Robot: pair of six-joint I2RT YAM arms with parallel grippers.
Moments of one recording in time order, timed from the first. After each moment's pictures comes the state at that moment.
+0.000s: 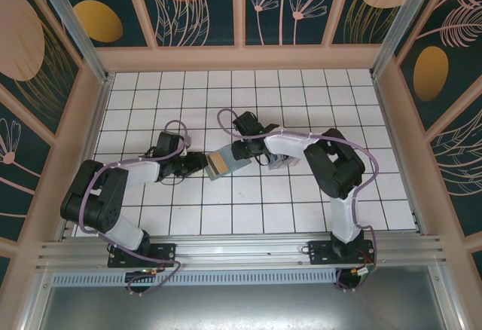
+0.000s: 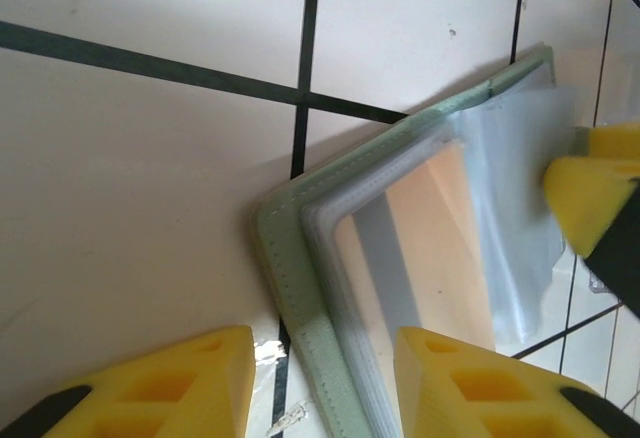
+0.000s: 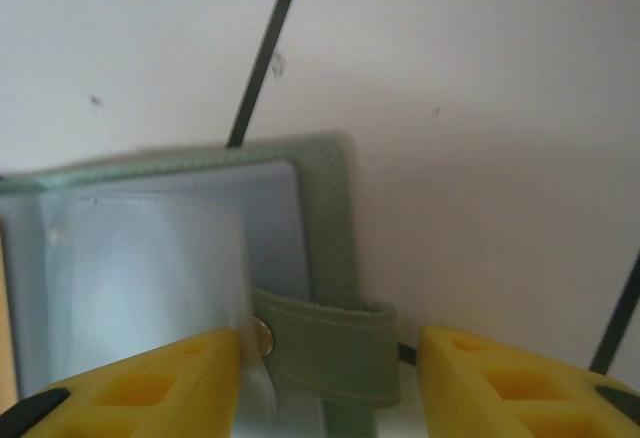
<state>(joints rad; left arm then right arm) -0.30 1.58 0.60 0.04 0.44 -0.69 0.73 2.00 1.29 -0.38 0.01 0.34</state>
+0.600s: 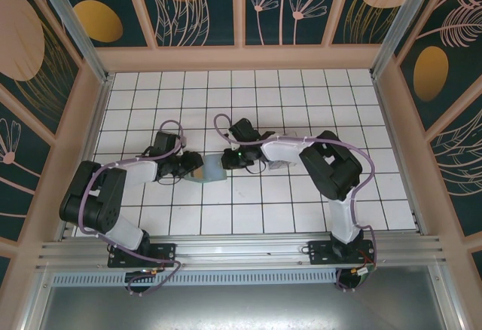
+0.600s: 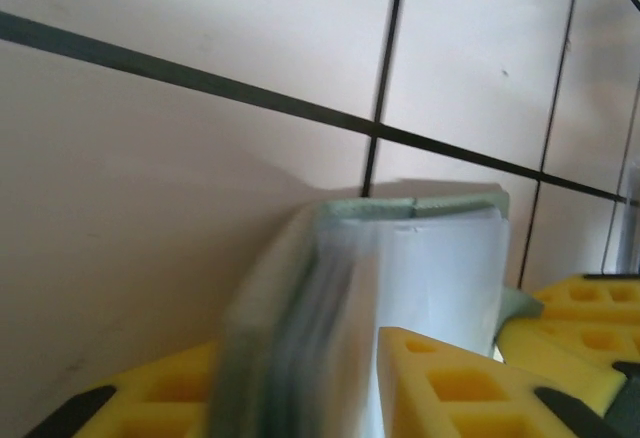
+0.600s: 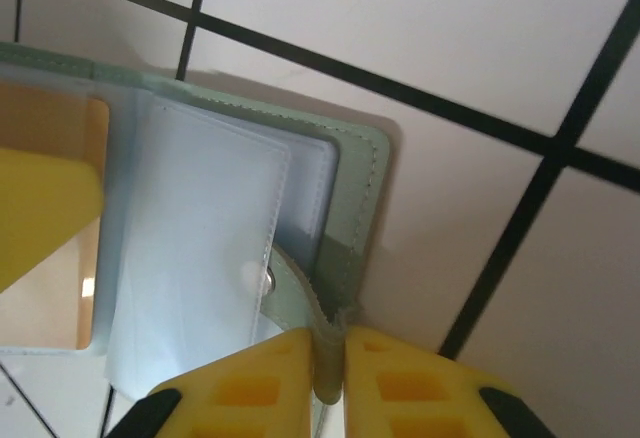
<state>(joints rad) -0.27 1.56 0.60 0.01 0.41 -0.71 0.79 2.00 1.22 -0.23 -0.36 0.53</state>
